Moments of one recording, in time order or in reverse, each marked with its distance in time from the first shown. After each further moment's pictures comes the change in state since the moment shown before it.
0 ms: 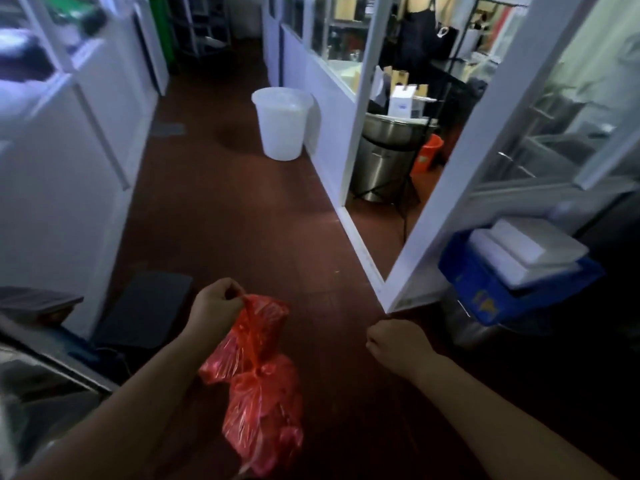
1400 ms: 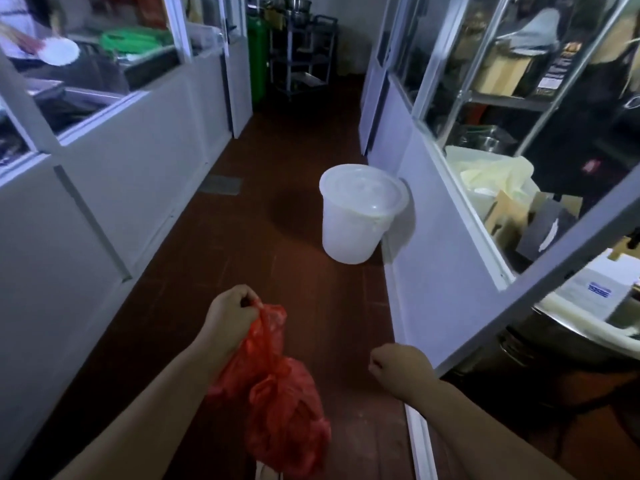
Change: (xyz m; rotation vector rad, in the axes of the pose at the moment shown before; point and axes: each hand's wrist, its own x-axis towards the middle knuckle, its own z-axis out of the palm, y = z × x) left_hand 1.063 0.243 0.026 -0.124 0.243 -0.140; right_hand 1.125 0.243 -0.242 -0.048 -0.056 -0.240
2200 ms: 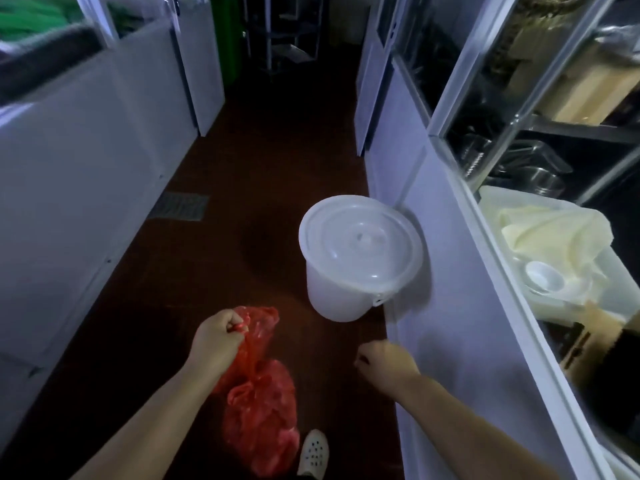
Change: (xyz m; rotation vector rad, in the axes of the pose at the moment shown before) left_hand 0.528 0.124 0.141 0.061 0.003 -0.136; right_hand 0.528 0.204 -0.126 0.158 -0.114 0.058
